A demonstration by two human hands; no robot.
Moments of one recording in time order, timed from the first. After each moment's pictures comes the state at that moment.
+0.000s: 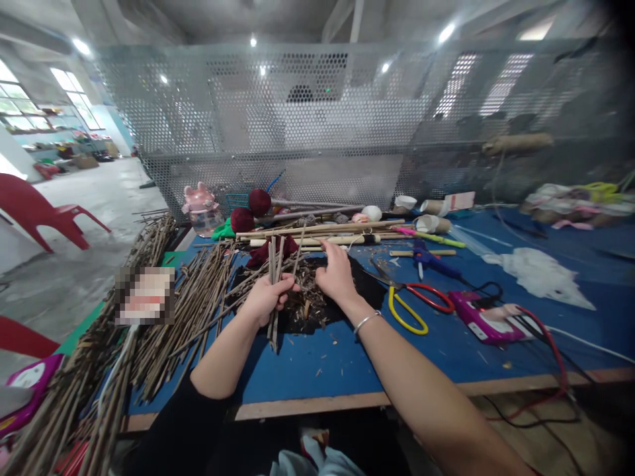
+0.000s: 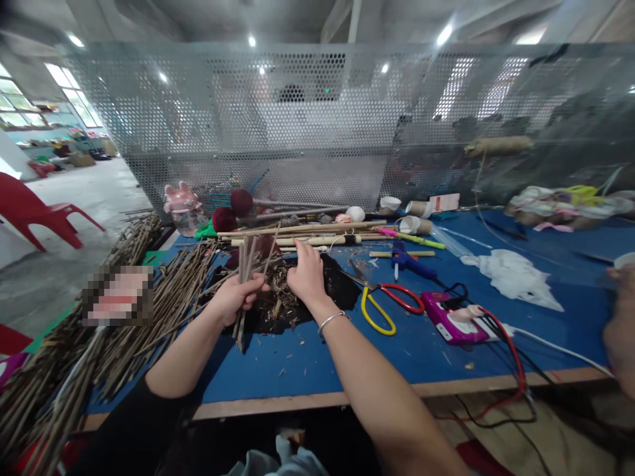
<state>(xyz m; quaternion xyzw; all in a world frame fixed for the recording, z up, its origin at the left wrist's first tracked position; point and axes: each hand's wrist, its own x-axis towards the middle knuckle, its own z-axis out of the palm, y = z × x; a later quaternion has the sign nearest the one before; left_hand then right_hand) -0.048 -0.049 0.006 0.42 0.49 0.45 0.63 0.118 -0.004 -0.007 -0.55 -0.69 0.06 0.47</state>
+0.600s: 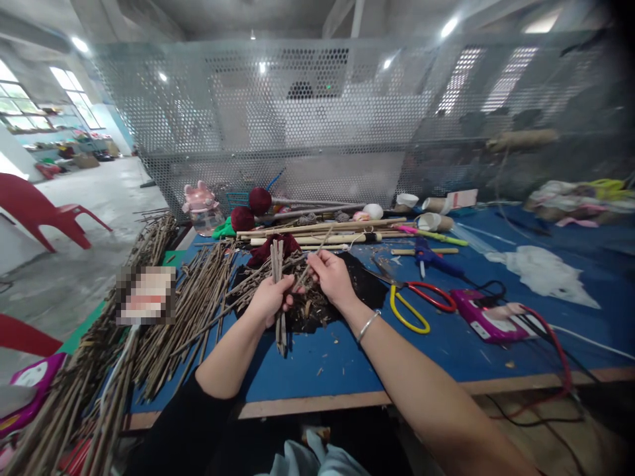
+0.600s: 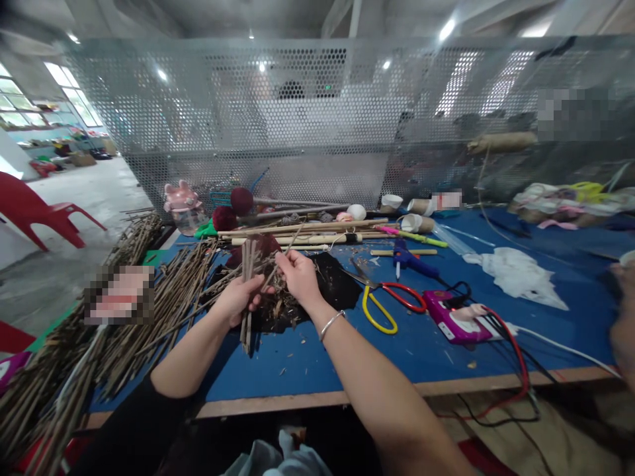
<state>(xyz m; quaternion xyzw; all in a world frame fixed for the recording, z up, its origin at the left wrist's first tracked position) -0.041 -0.048 0.000 0.40 0.51 0.44 0.62 0.101 -0.014 -0.001 -0.41 -0.56 0.44 0.57</state>
